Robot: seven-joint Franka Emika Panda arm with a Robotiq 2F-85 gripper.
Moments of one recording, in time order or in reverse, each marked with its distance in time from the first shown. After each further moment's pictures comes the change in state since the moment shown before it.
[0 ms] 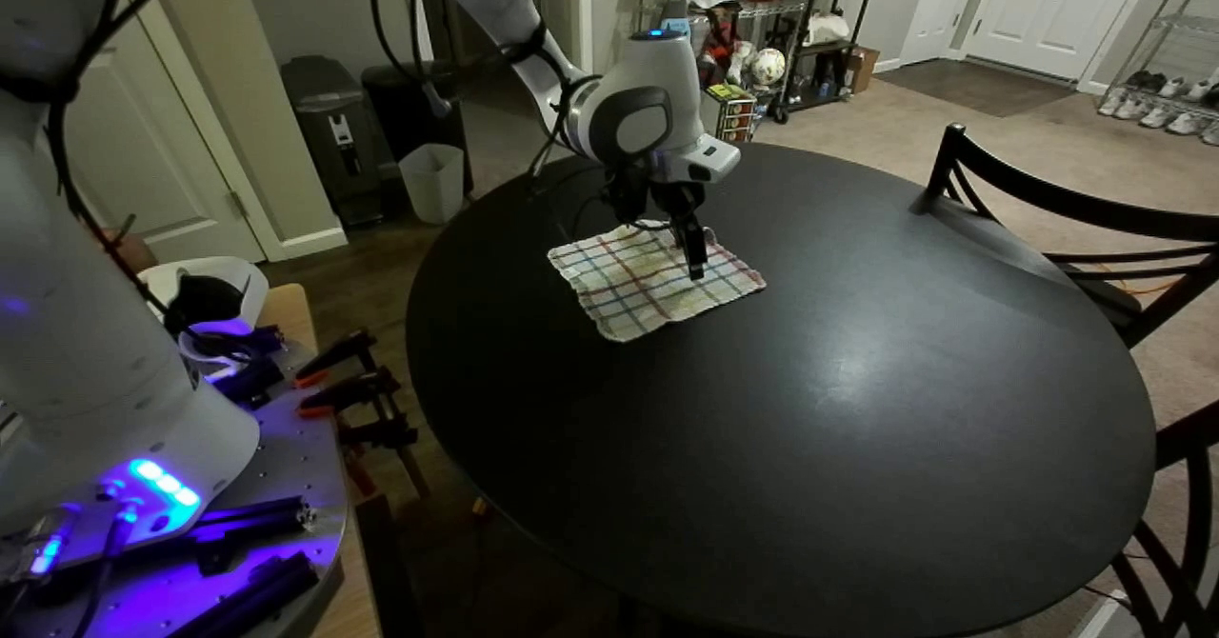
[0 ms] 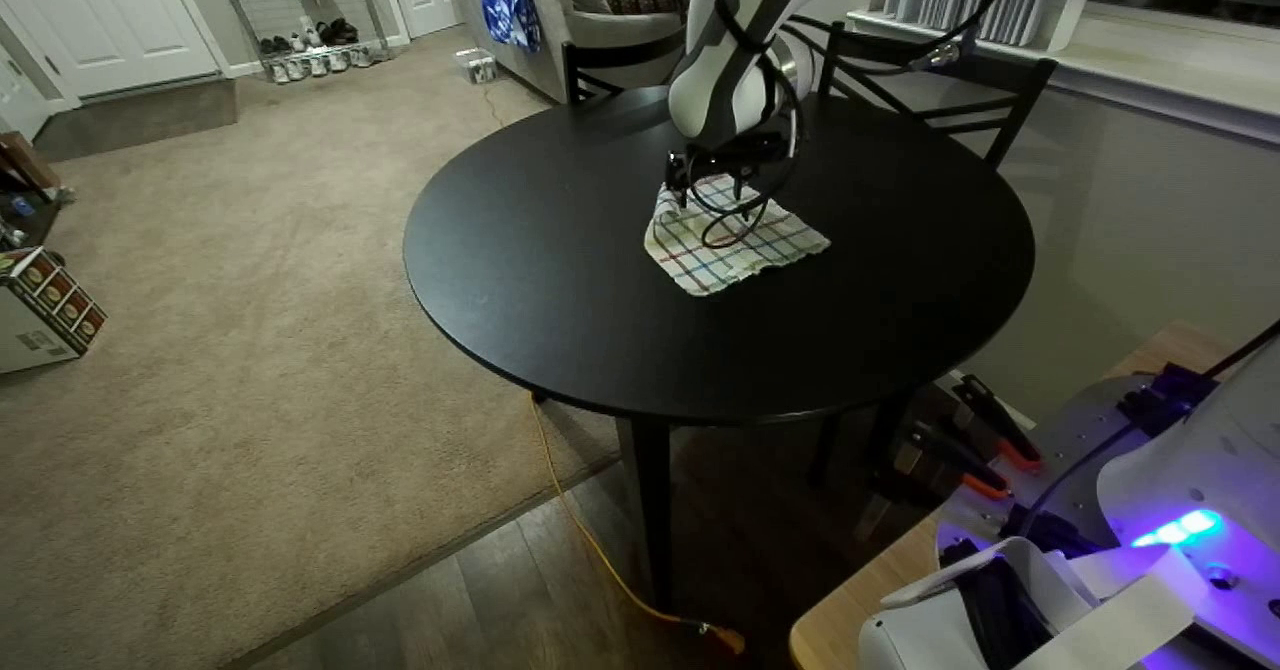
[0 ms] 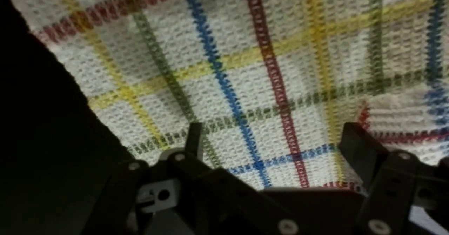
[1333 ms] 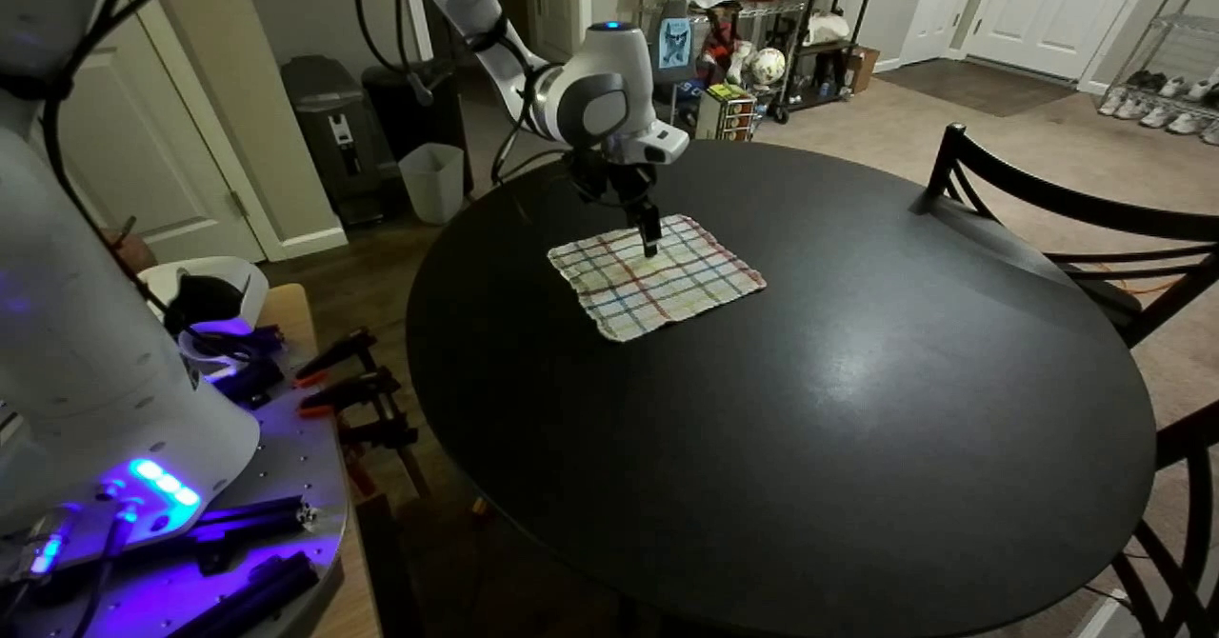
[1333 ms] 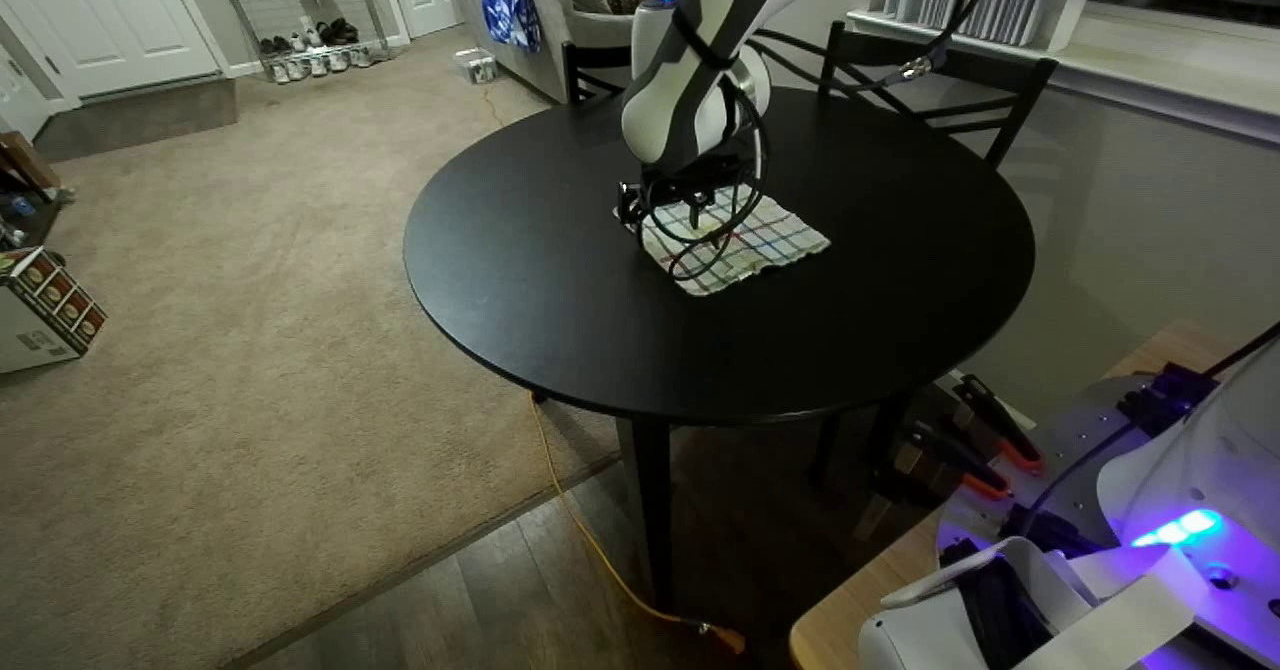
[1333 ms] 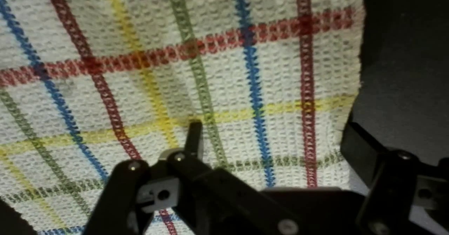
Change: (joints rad) arm 0.078 -0.010 0.072 -0.008 -0.020 -0.041 0.000
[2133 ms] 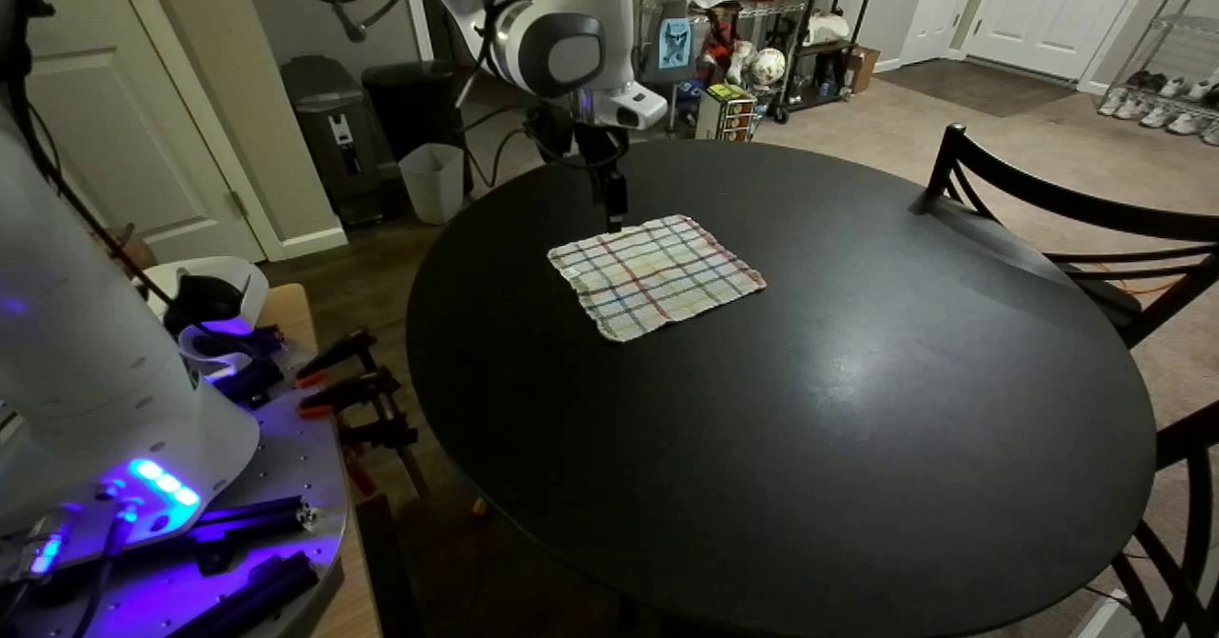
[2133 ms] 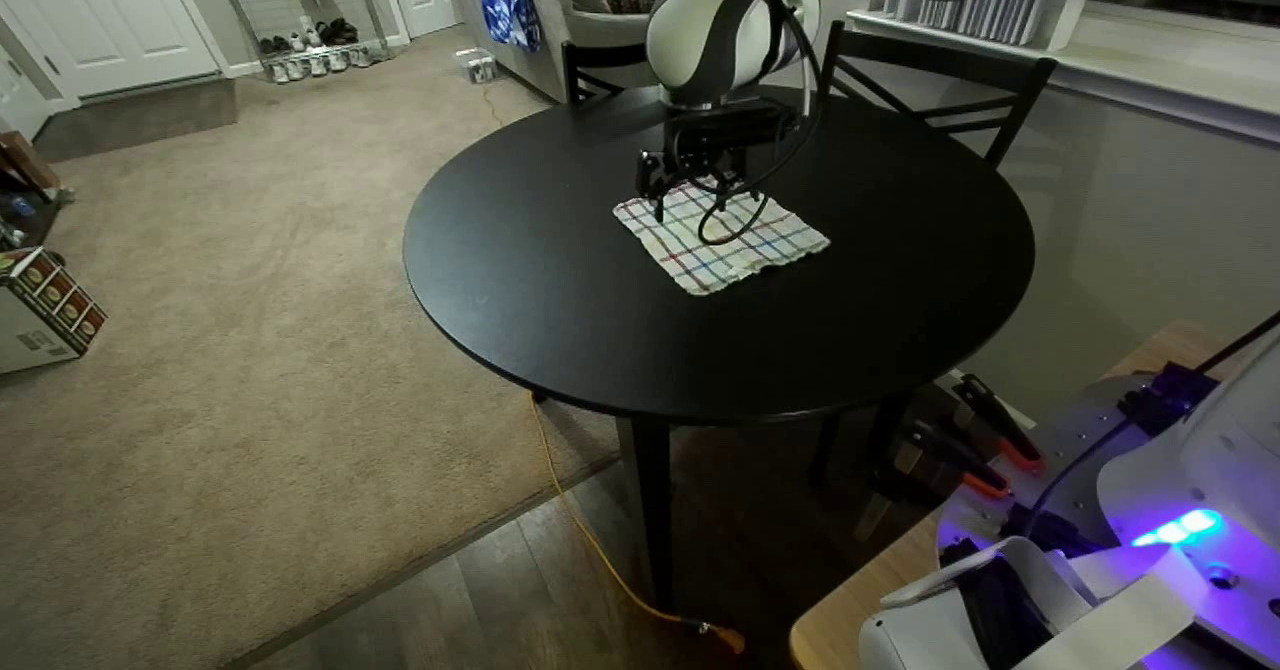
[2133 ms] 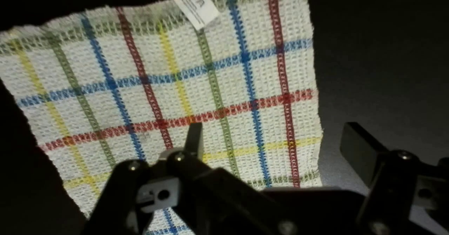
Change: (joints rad) arm -0.085 -0.283 0.099 -0.227 0.003 -0.131 -0.013
